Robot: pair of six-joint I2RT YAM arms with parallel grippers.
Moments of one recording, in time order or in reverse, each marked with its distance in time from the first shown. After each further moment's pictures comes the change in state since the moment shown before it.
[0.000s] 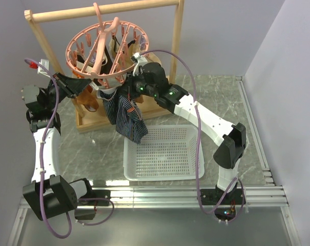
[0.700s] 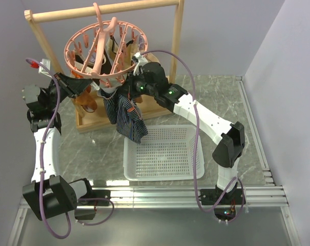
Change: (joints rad) left arm -0.011 0.000 0.000 0.009 0.002 0.009; right arm -0.015 0.018 0.003 0.004 -0.018 0.034
